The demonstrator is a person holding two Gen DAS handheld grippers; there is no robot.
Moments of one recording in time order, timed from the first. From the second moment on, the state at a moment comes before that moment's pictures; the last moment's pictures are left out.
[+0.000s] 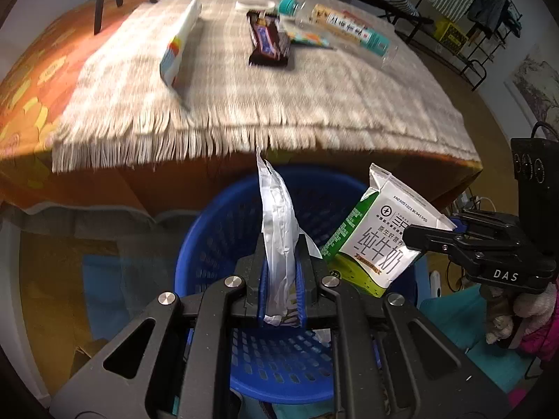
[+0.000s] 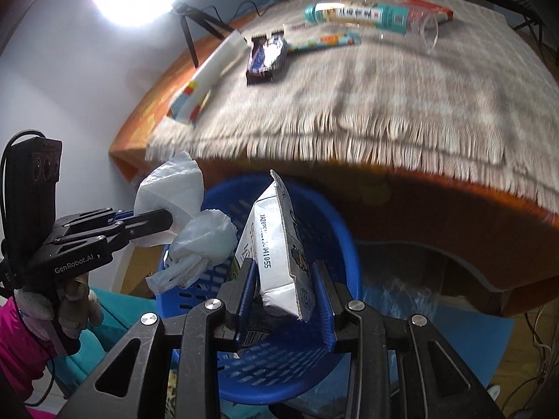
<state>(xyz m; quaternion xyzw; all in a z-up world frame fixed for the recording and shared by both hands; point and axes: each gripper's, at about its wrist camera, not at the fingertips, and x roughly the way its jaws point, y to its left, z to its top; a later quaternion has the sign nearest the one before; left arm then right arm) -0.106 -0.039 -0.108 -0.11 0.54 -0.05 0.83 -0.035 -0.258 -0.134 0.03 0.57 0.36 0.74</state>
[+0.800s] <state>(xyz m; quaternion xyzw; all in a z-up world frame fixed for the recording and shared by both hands) -0.112 -0.052 -0.139 -0.09 0.58 -0.05 0.81 -0.047 -0.235 -0.163 0.00 0.60 0.35 0.72</state>
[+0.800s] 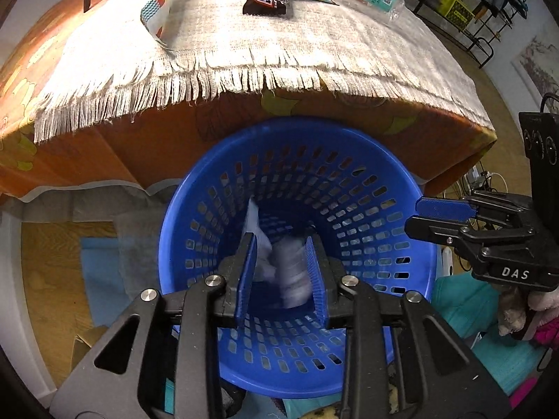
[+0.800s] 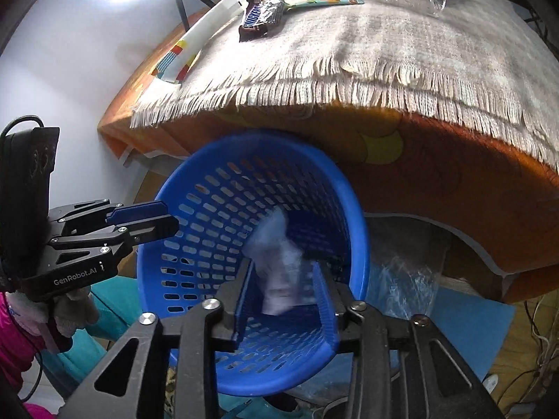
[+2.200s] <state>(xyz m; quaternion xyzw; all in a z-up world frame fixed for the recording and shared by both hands) -0.045 -0.027 -0.061 -0.09 0.51 -0.03 0.86 0.002 -0.242 -0.086 -0.05 0.50 0.31 0.81</state>
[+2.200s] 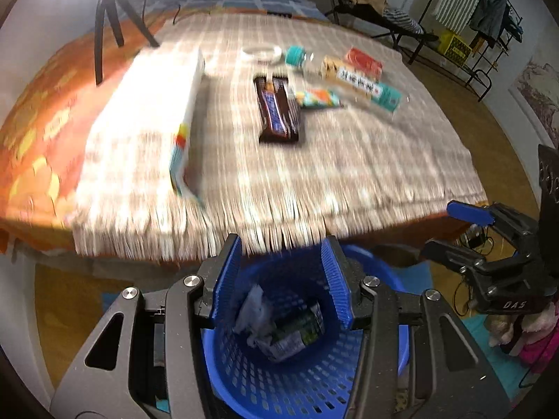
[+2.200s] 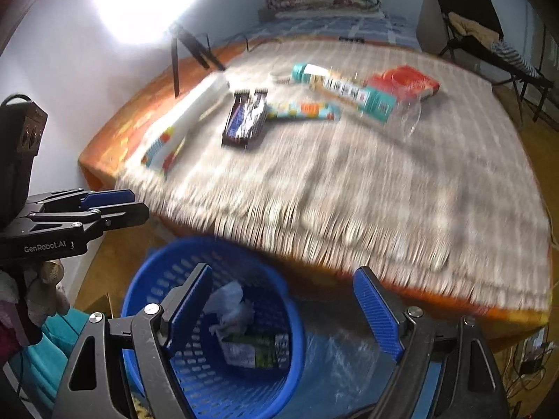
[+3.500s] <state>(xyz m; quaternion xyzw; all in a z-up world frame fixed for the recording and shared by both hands) 0.107 -0.033 -0.107 -0.11 0.56 -0.01 0.82 0.184 -0.183 -0.085 -0.16 0.47 0.31 0.81</state>
